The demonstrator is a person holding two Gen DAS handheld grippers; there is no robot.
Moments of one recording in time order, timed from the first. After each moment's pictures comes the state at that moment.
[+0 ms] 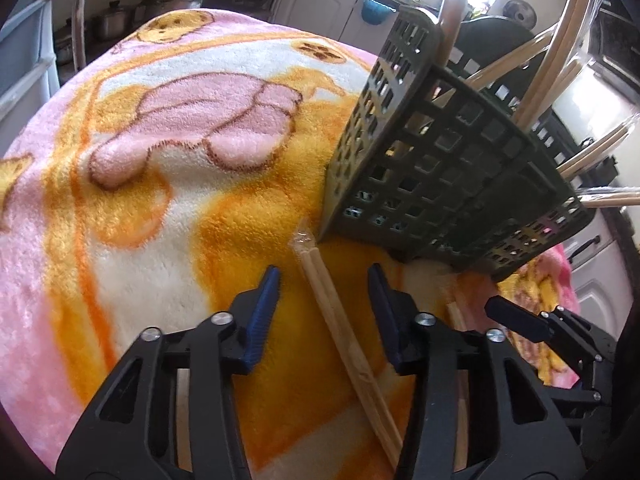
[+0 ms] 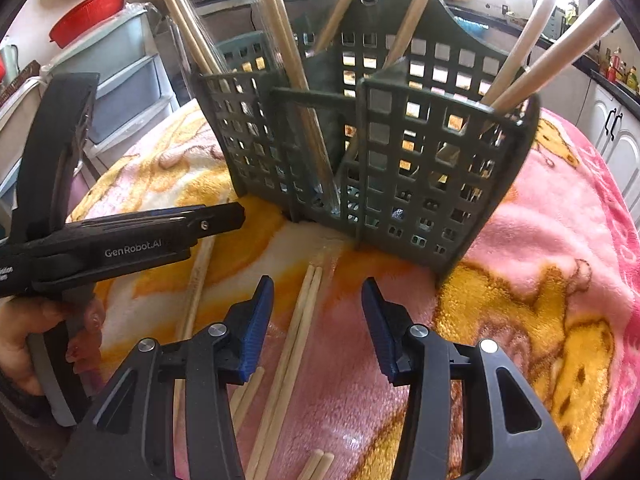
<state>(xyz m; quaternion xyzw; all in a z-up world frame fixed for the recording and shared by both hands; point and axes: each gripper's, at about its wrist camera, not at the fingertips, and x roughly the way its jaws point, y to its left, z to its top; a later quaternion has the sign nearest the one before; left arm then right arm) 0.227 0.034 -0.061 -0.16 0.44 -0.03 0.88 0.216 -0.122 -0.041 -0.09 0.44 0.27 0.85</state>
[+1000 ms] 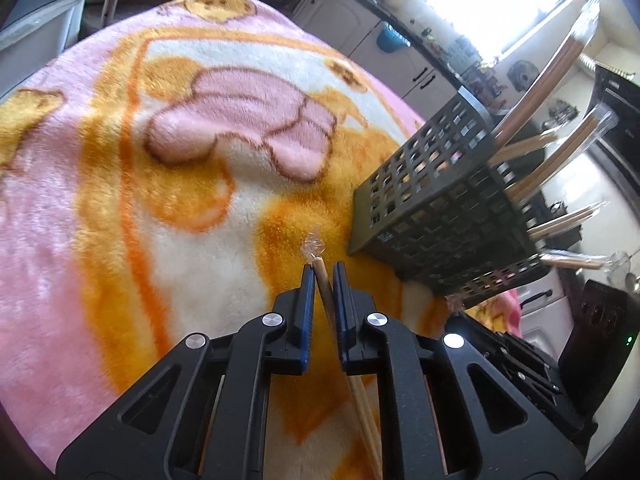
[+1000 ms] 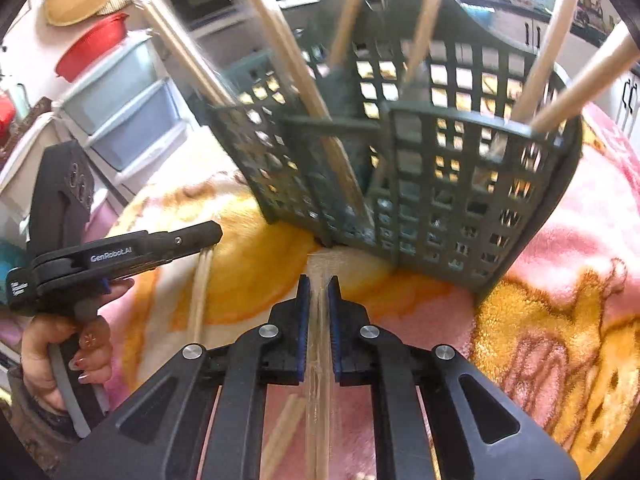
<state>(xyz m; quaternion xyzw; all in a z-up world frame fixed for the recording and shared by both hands) 0.196 0.103 -0.054 -0.30 0.40 -0.06 0.86 0.226 -0.116 -0.028 -0.02 0.44 0.32 0.84</state>
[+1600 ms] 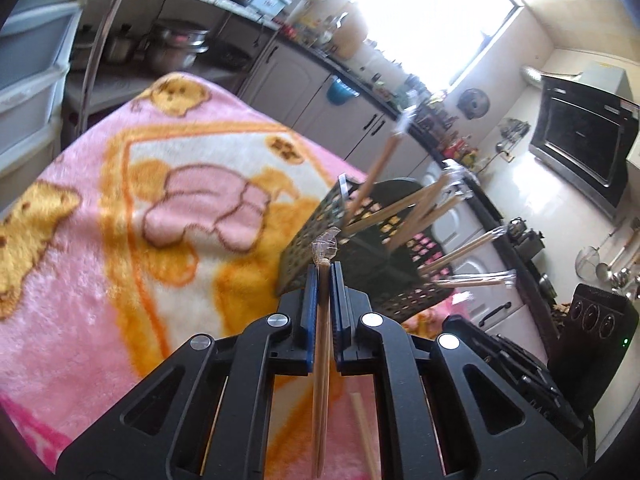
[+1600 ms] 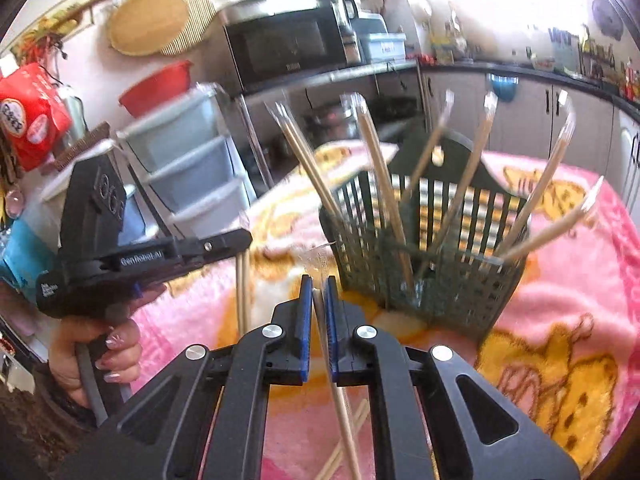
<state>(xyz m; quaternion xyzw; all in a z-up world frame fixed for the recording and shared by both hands) 0.152 0.096 0.034 -0.28 0.30 -0.10 0.91 0.173 -0.137 0.065 0.00 0.32 0.38 0.87</state>
